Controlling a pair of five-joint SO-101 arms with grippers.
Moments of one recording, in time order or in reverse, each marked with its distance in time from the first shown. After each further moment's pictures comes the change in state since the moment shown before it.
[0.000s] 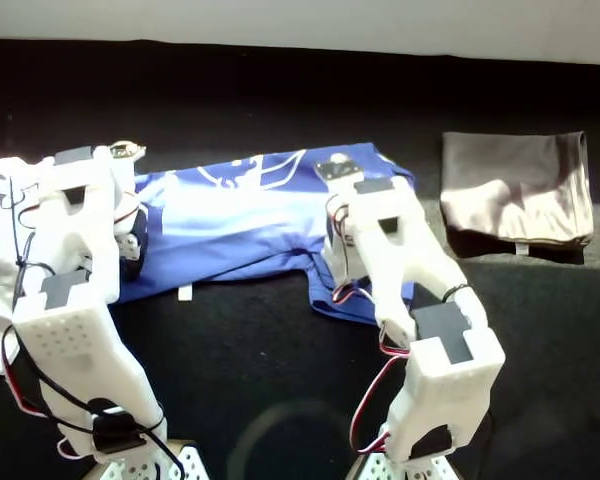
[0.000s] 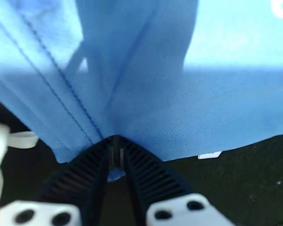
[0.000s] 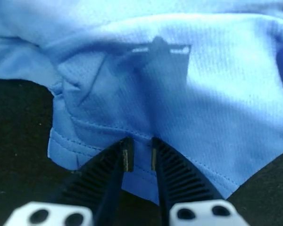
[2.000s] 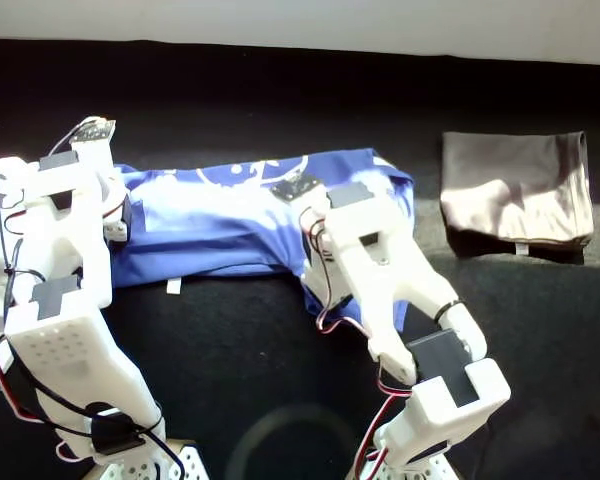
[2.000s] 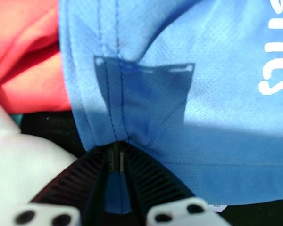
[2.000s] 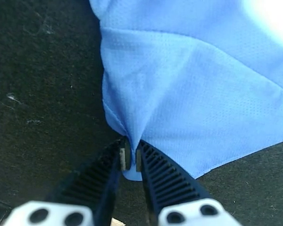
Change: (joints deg) left arm -1.8 -1.4 1.4 -10.9 4.7; right arm -7.8 -8.7 2.1 10.9 7.3
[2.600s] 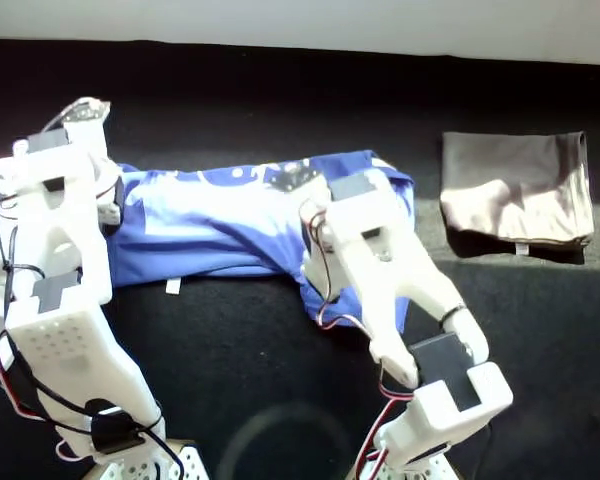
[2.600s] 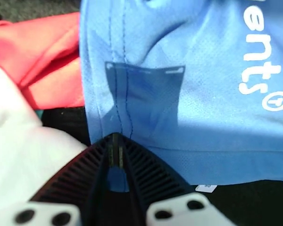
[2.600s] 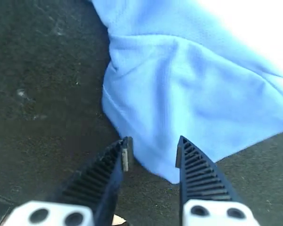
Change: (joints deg) left arm 0.0 0.4 -14.2 11.4 0.0; right arm -0.1 -2.0 -9.4 7.9 0.0
